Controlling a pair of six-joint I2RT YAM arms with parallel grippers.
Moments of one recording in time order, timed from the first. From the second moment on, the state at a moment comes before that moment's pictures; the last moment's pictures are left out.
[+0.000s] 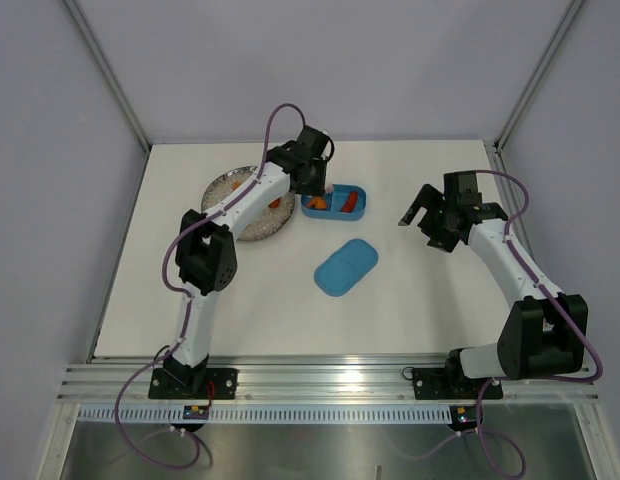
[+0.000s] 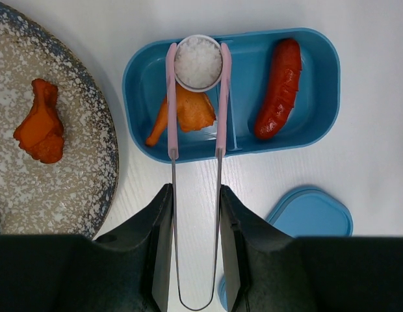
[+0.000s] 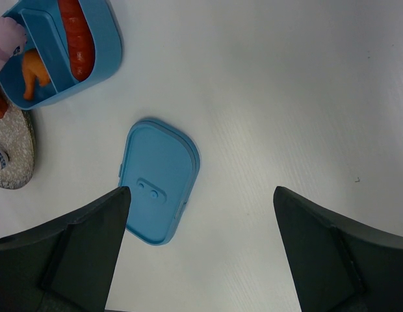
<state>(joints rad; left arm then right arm) -0.58 2.17 2.05 -0.79 -0.12 -0.37 0.11 1.38 1.08 -0.62 -0.09 0.68</state>
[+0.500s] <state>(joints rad) -0.58 2.19 2.05 -0.79 -0.12 -0.36 0.11 1.38 1.08 -0.62 -0.09 0.68</state>
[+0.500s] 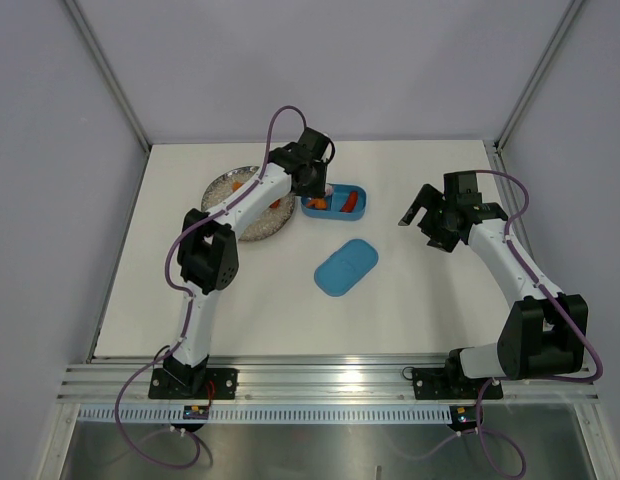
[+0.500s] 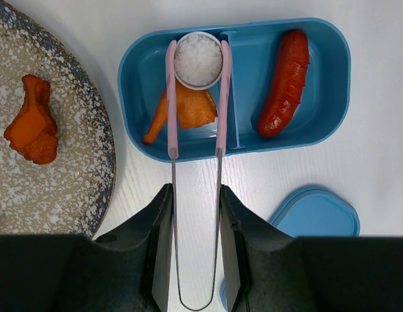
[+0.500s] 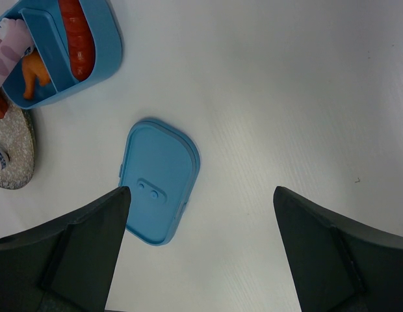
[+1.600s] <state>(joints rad) -0.58 2.19 2.05 -0.79 -0.12 -0.36 0.11 1.38 1.08 -0.62 -0.09 0.68</state>
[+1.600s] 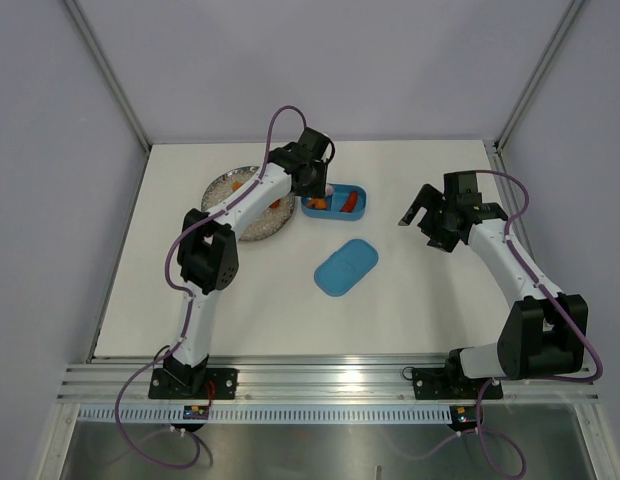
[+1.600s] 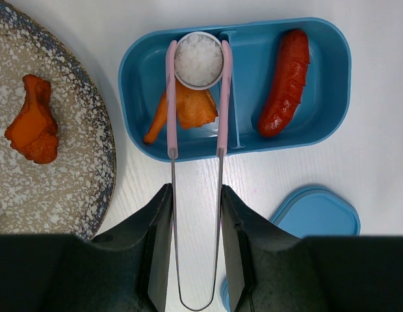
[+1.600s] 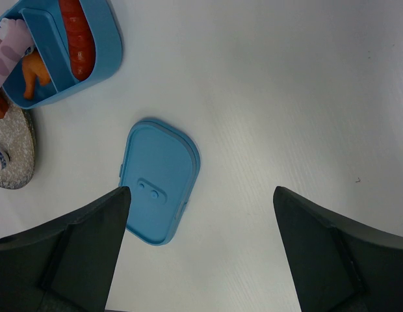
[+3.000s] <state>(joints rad) -0.58 2.06 2.02 -0.81 -0.13 -0.35 0.11 1.38 1.08 -0.62 -0.10 0.68</state>
